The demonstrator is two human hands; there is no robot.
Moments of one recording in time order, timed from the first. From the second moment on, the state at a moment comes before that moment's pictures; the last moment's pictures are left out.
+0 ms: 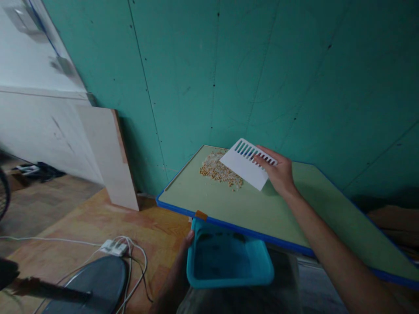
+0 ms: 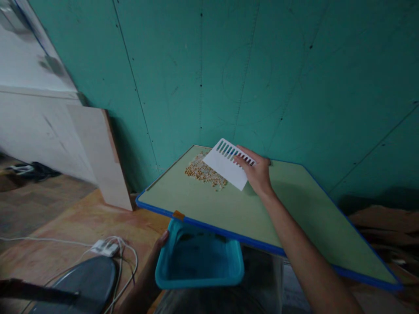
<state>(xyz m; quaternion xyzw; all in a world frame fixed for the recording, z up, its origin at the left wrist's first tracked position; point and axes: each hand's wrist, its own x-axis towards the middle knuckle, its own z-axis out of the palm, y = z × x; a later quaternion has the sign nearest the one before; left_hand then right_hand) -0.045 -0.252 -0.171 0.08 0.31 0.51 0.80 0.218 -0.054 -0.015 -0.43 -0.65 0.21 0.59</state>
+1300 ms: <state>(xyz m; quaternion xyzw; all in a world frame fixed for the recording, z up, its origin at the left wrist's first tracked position) -0.036 -0.250 -0.161 0.11 0.29 0.52 0.80 0.195 -0.051 -0.039 -0.40 -0.71 0.14 0.56</state>
